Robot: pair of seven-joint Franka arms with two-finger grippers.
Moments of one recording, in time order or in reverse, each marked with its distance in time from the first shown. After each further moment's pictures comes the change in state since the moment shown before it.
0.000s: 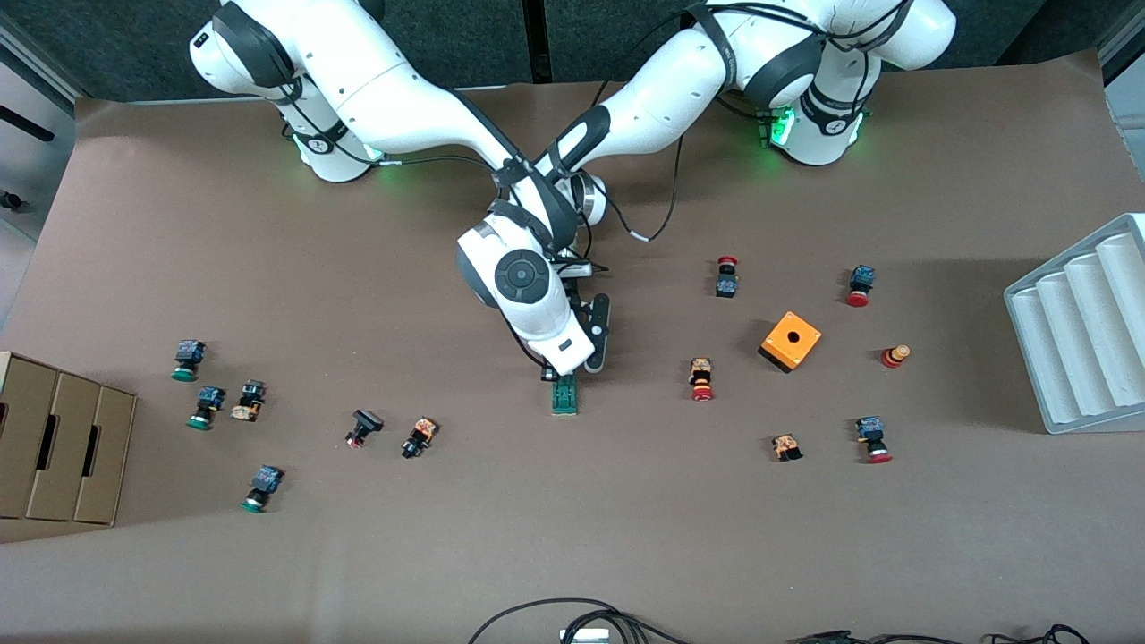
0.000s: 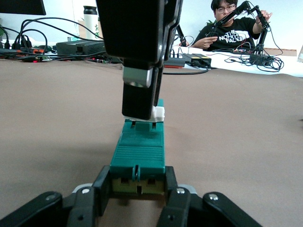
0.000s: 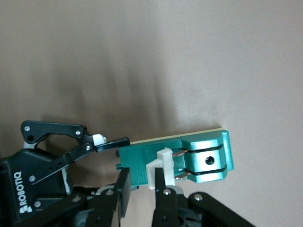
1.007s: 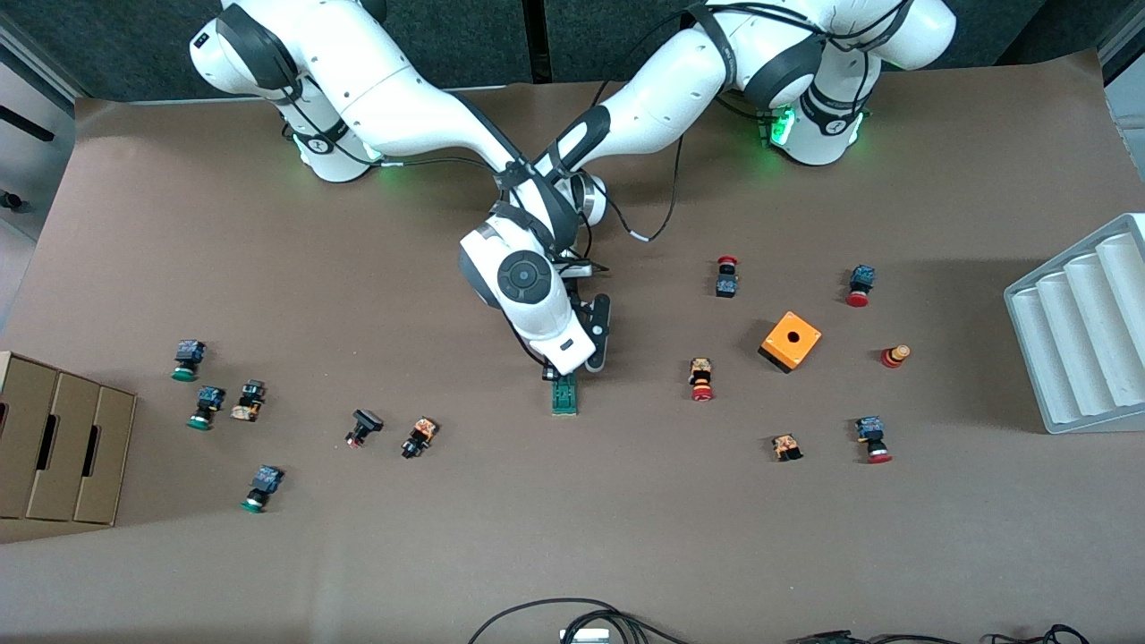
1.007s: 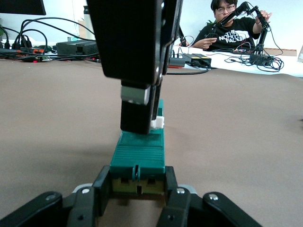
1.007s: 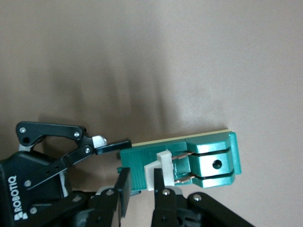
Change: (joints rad) left arm 0.000 0.000 0.000 0.000 0.000 0.000 0.000; right arm 0.006 0.014 0.000 -0.009 0.000 0.022 0.001
